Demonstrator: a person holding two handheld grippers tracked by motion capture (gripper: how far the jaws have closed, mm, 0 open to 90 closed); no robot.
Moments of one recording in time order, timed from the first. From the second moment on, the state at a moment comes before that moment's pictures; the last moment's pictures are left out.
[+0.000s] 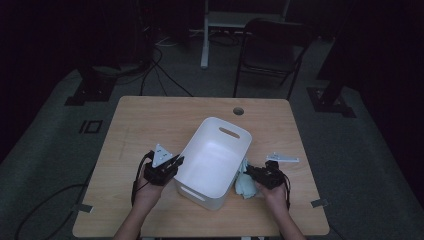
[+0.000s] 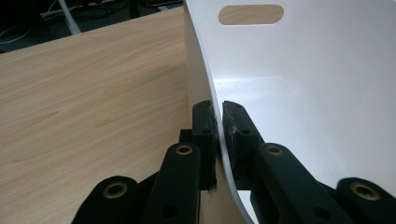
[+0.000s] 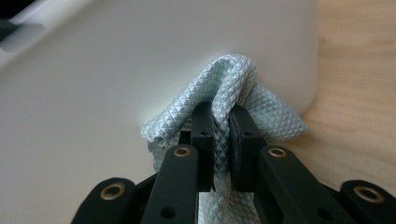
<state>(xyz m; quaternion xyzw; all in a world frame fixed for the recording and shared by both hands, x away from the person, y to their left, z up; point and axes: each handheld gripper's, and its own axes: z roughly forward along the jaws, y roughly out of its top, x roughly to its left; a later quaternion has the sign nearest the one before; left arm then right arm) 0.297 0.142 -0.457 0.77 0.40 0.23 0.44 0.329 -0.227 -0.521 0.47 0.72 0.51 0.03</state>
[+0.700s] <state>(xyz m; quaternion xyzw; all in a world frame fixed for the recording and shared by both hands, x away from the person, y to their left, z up) 0.294 0.139 -0.458 0.76 0.41 0.24 0.43 0.311 -0.226 -0.501 0.43 0.72 0.54 0.00</state>
